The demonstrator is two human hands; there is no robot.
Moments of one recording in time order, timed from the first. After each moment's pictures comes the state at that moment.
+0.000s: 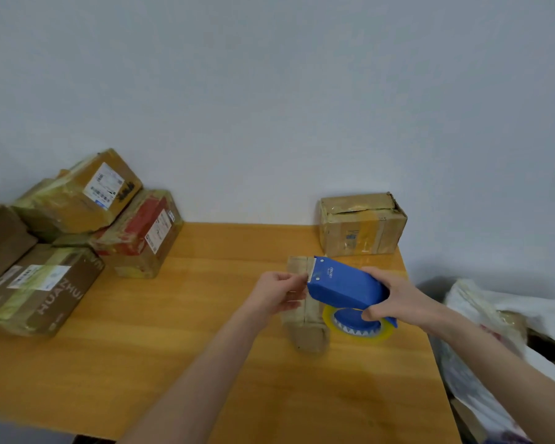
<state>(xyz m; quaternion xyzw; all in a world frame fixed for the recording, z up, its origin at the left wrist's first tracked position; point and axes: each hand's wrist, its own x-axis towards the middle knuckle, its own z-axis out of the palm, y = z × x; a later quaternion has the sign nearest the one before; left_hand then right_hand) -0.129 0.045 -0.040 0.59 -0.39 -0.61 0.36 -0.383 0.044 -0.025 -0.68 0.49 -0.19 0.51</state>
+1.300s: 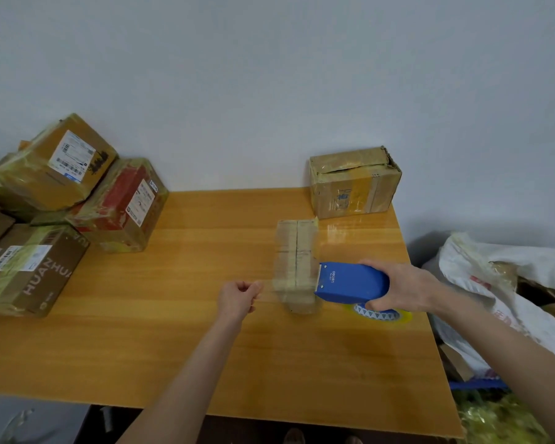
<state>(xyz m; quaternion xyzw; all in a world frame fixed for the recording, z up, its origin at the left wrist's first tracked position) -0.094 0.081 -0.126 0.76 -0.34 -0.43 0.35 -0.412 0.054 -0.071 -0.78 0.55 0.00 0.31</state>
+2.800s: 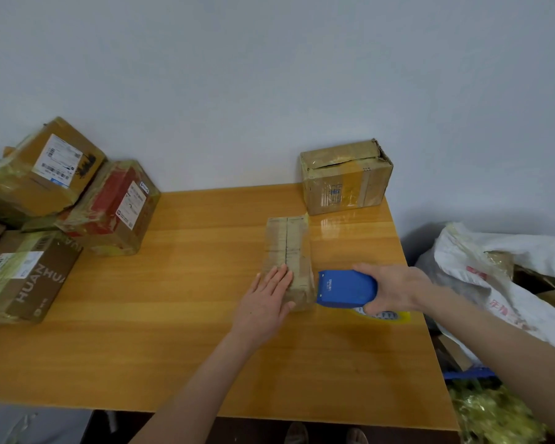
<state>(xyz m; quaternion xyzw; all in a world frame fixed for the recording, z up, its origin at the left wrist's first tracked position) -0.129 0.093 -0.137 0.57 -0.82 -0.07 -0.03 -0.410 0.049 -0.085 -0.78 0.56 0.13 0.25</state>
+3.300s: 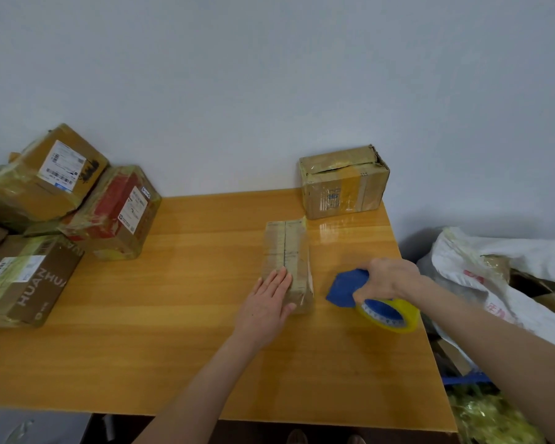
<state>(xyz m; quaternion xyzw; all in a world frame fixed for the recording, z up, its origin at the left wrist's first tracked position) -0.134 0.096 -0.134 0.59 -0.80 -0.10 -0.03 -0.397 0.036 -0.075 -0.71 0.62 0.17 0.28</state>
